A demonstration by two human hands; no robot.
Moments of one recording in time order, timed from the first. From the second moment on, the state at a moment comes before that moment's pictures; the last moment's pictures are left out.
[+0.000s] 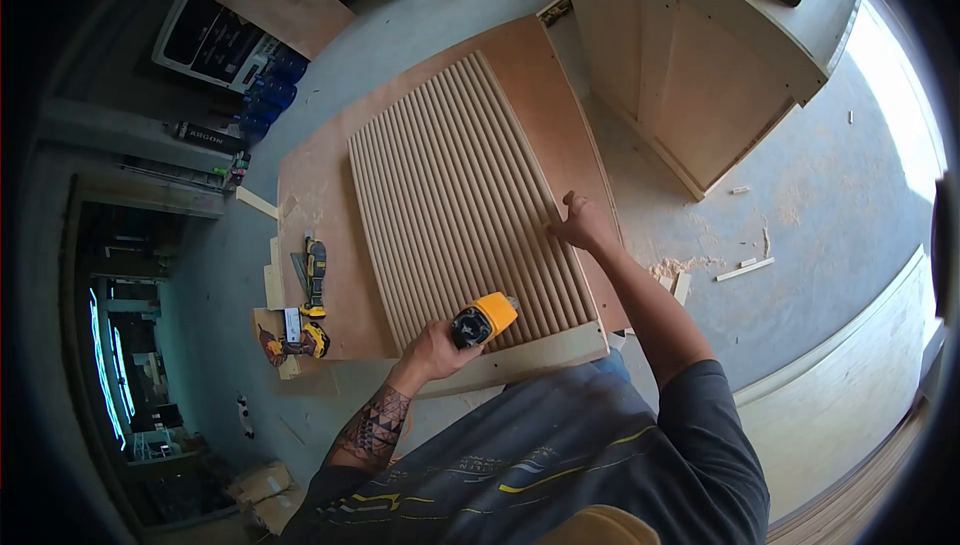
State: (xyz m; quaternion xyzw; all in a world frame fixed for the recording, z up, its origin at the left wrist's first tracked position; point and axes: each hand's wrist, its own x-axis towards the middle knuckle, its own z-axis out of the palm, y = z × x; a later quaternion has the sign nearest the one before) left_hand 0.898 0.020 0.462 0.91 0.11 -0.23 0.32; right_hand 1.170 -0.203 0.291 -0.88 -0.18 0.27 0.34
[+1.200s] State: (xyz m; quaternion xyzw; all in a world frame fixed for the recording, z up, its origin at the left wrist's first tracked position) left_hand 0.728 0.222 0.391 0.74 0.55 0.10 0.37; right_hand 1.398 -0.036 0.233 -0.84 -0.11 0.07 0.53
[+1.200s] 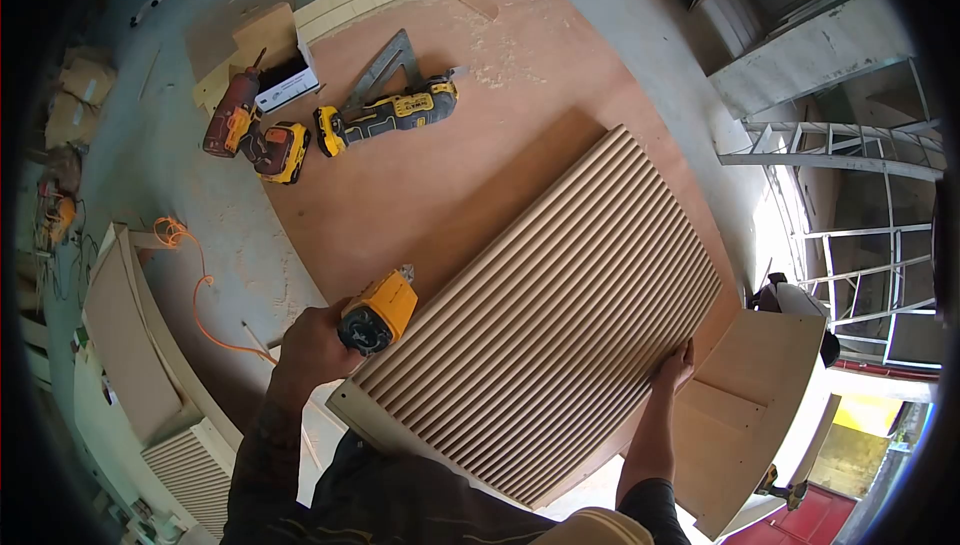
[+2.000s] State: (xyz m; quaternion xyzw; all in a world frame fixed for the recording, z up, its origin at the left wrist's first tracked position) left_hand 0.773 0.257 0.406 0.76 0.51 0.13 0.38; right_hand 1.395 -0.034 0.231 -0.85 -0.11 0.05 0.51
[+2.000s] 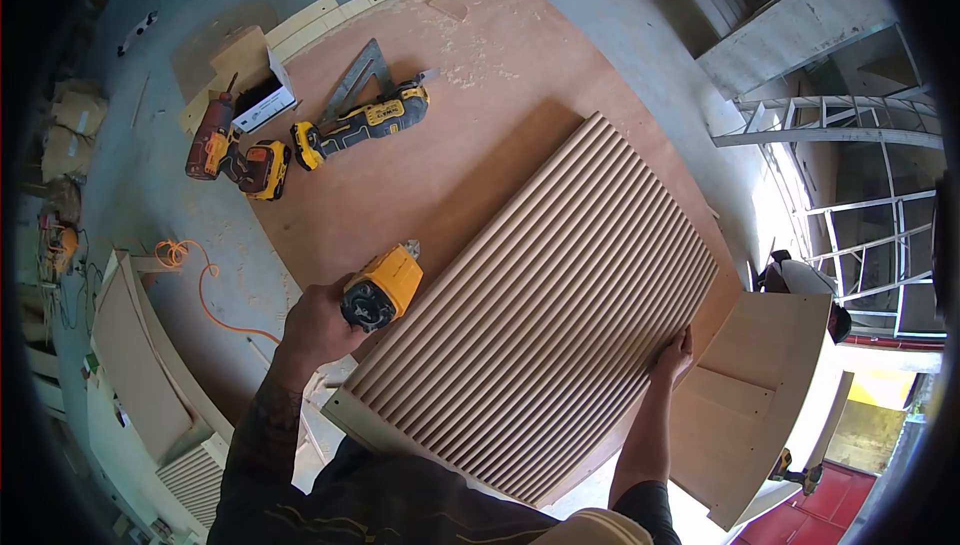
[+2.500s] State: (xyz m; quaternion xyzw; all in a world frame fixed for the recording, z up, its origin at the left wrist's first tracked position) left_hand 0.997 0.280 0.526 0.76 0.27 0.04 0.59; right_hand 1.363 -0.014 0.245 -0.88 -0.08 -0.05 0.47
